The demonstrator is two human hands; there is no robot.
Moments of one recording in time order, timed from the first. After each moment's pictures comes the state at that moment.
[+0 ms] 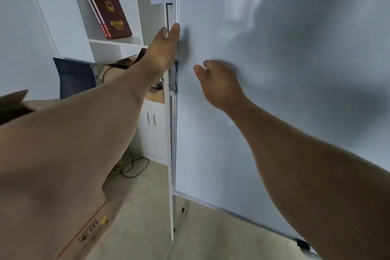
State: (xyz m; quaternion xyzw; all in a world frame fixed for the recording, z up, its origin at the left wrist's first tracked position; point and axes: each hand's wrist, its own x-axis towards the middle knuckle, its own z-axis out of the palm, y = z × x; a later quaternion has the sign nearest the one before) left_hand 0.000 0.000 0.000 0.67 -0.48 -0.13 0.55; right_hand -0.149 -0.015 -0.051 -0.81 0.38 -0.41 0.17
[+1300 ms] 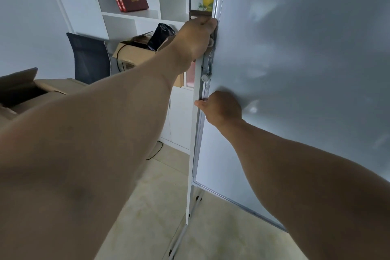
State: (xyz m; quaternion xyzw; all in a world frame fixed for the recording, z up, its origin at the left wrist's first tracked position) left_hand 0.037 -0.058 -0.033 0.64 -0.49 -0.22 0.56; right_hand -0.057 -0.085 -0.165 -0.83 0.48 -0.22 0.15
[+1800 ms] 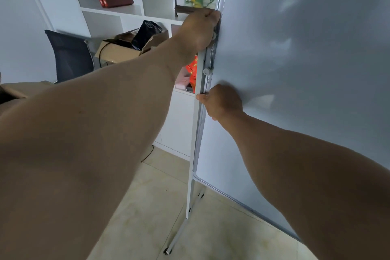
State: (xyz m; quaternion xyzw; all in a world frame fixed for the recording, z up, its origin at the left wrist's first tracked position) left_hand 0.015 -0.157 -0.031 0.63 -0.50 -0.21 0.56; right_hand -0.068 -0.190 -0.165 -0.82 0.51 -0.21 0.16
